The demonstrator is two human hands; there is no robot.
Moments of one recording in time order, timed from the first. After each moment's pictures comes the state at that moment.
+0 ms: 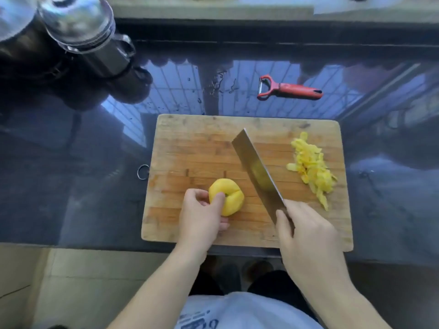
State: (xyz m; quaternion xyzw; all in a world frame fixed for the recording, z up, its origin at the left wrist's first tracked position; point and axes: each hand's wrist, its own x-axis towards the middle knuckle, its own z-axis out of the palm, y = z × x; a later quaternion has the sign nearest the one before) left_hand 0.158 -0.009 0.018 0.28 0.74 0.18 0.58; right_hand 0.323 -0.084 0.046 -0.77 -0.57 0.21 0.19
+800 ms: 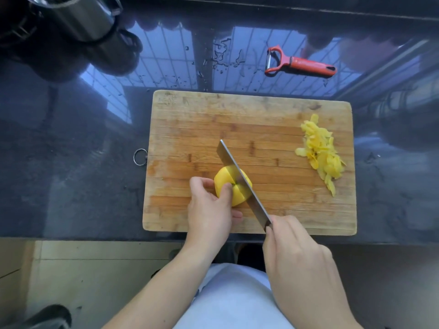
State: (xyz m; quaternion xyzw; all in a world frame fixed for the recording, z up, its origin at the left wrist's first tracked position) left_hand 0.154 -0.015 0.011 0.31 0.70 0.20 0.60; right_hand 0.270 -0.101 0.068 -0.76 -0.63 0.16 0.07
